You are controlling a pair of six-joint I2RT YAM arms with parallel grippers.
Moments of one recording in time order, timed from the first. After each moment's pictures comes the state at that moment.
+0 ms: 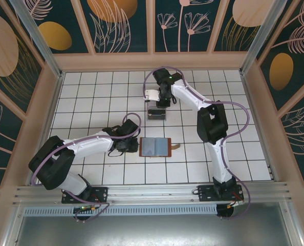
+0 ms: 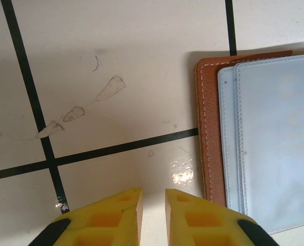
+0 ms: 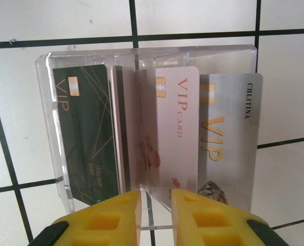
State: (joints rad) left arm -0.75 1.51 0.76 -0.46 0.01 -0.65; right arm 0.56 2.23 2.00 -1.00 -0.05 -1.03
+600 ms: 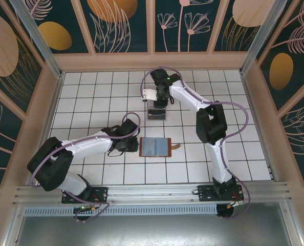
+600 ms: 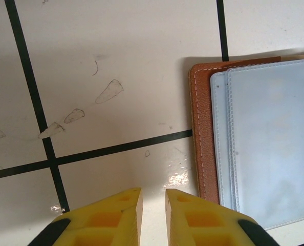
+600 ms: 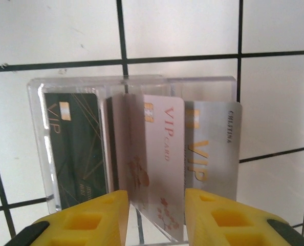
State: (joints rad) left arm -0.75 1.49 0.76 -0.46 0.01 -0.66; right arm 0.59 2.23 2.00 -0.95 -0.04 -1.02
